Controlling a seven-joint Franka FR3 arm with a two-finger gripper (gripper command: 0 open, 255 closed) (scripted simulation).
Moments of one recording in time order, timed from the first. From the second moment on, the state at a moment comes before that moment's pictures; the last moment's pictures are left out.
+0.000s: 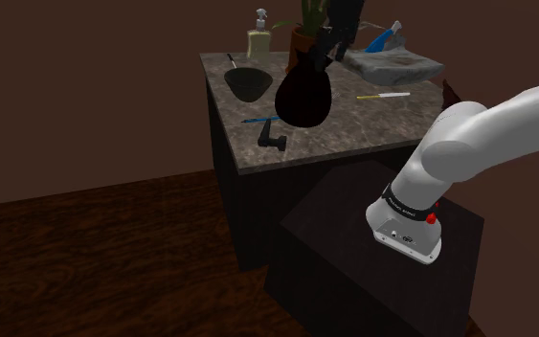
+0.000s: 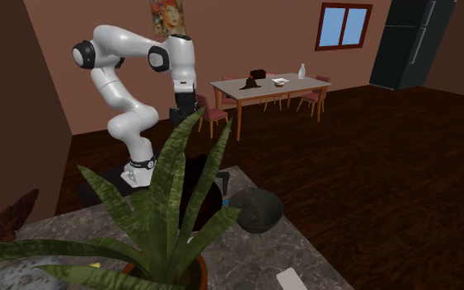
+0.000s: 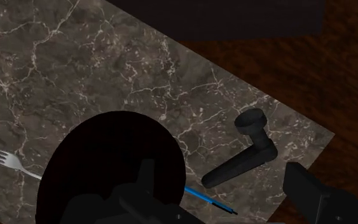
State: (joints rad) arm 0.01 -0.71 0.01 -2.47 -0.05 1.78 0.11
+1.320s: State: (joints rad) arm 0.11 -0.26 0.10 -2.67 0.02 2.40 0.16
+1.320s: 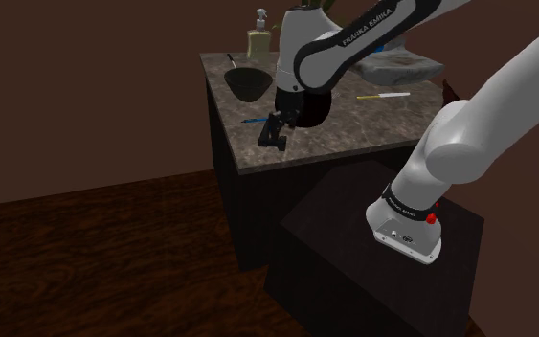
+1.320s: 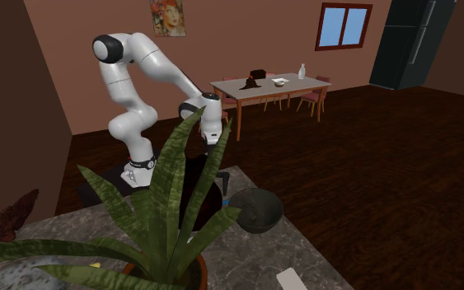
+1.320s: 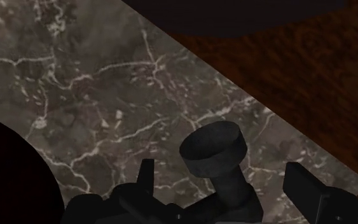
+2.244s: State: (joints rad) arm 0.10 -0.18 0.11 -2.69 0.01 2.50 0.16
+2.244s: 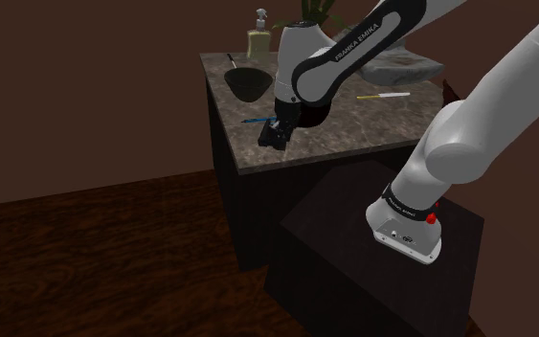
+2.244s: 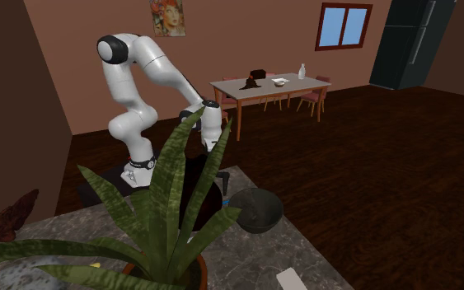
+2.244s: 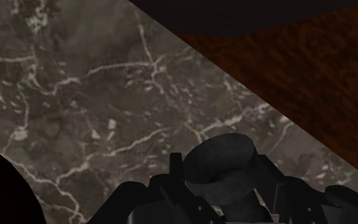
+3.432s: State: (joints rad) arm 0.10 -0.29 0.10 -2.65 0.02 2.35 0.15
